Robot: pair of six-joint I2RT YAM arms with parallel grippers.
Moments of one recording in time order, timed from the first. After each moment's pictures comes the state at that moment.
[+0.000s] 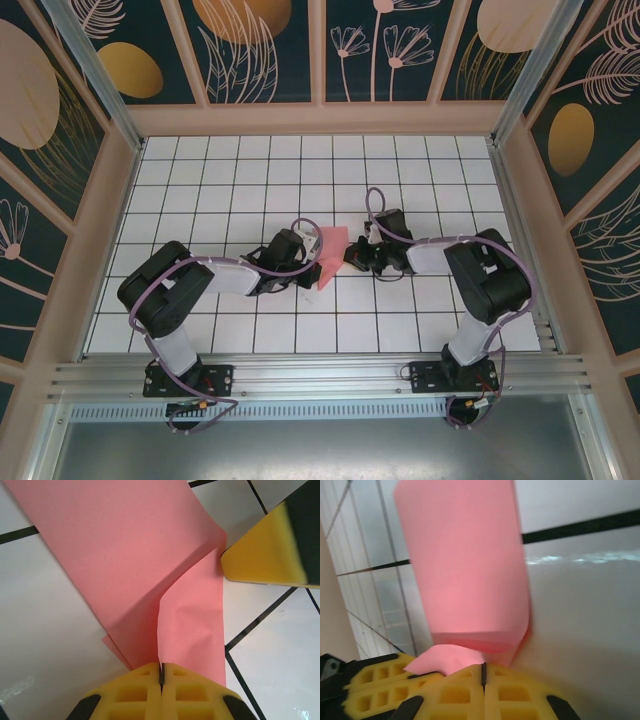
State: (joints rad) left arm -0.74 1.75 0.71 0.24 0.22 -0.41; right arm 0.47 1.74 0.71 0.14 -0.57 0.86
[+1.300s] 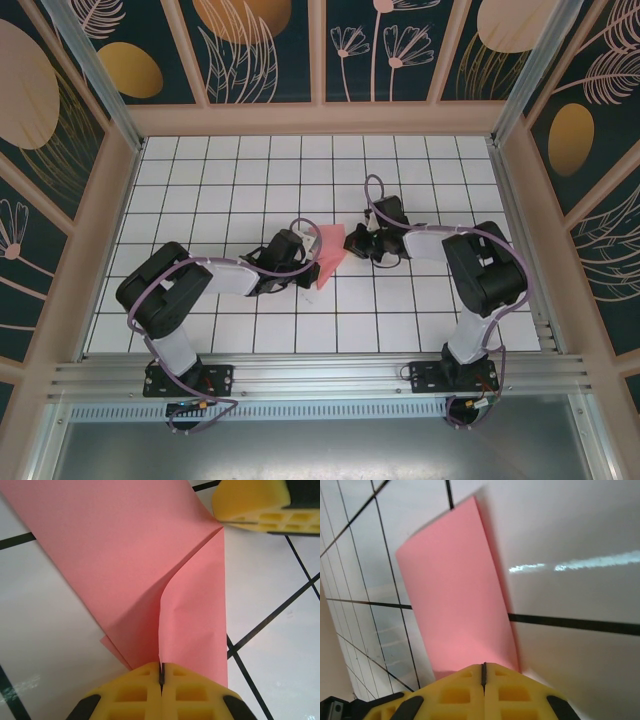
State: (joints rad) left arm -0.74 1.74 0.70 0.23 0.20 -0.41; right arm 0.45 1.78 0.86 0.01 -0.50 0.83
